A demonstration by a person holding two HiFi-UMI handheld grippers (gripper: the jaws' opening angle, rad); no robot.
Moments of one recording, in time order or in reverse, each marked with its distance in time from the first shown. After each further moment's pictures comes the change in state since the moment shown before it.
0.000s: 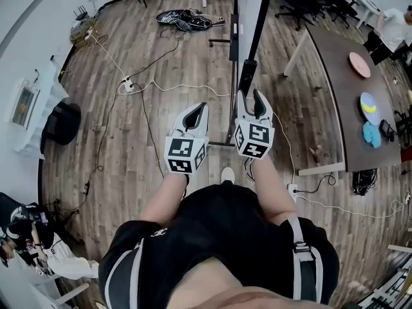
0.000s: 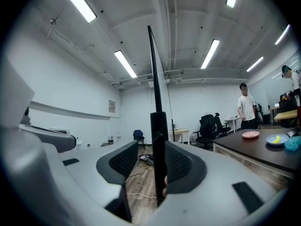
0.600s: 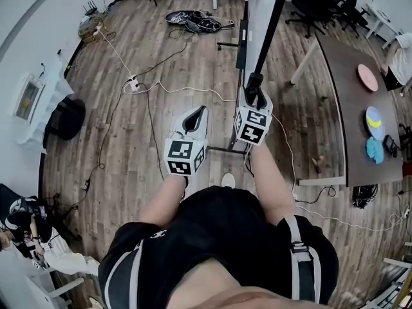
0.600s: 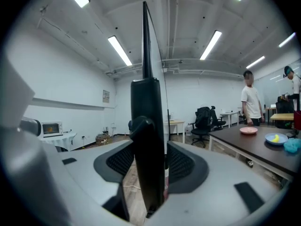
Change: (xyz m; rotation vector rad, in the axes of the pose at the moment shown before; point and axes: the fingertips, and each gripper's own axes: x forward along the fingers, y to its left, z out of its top) left arm 0.022 0.028 -0.002 -0.002 0.024 0.052; right arm 0.083 -0.021 -0.031 -0.005 0.129 -0.055
